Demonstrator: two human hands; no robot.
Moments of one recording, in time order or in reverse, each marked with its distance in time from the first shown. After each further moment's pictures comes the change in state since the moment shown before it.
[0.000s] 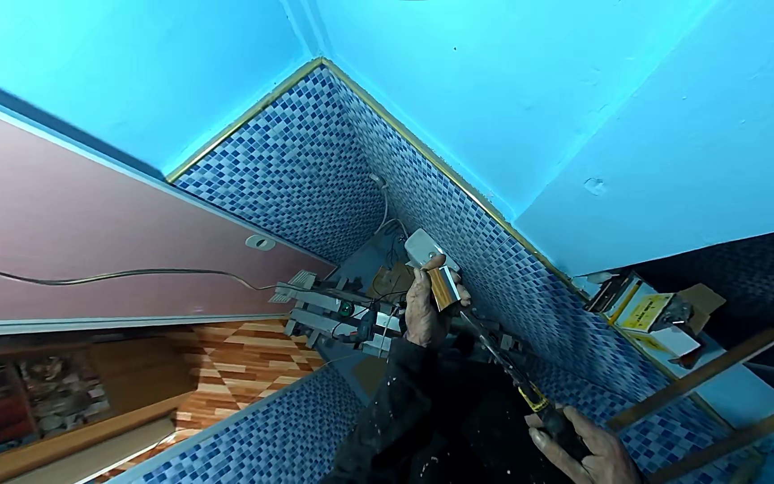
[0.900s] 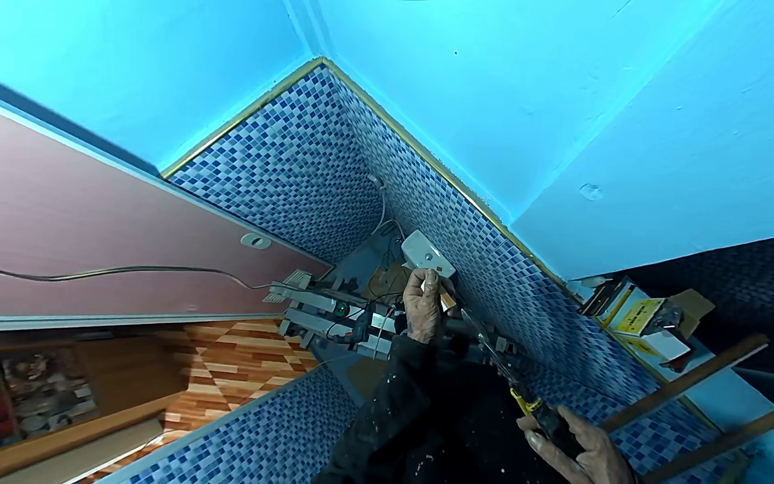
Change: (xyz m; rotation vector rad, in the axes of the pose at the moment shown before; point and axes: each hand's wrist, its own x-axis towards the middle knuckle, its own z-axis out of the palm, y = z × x) left_hand 0.006 -0.011 0.003 0.217 0.203 0.121; right_hand 0.005 -0.002 -0.006 0.114 -0.075 0.038
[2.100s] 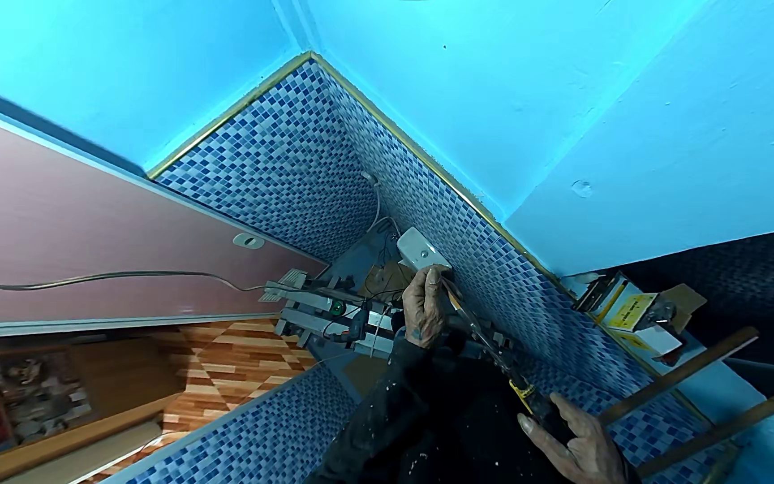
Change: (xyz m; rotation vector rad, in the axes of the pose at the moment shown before) left_hand -0.002 0.005 0.003 0.560 -0.171 0.312; right_hand 0.013 0.001 0.002 -0.256 0.162 -0.069
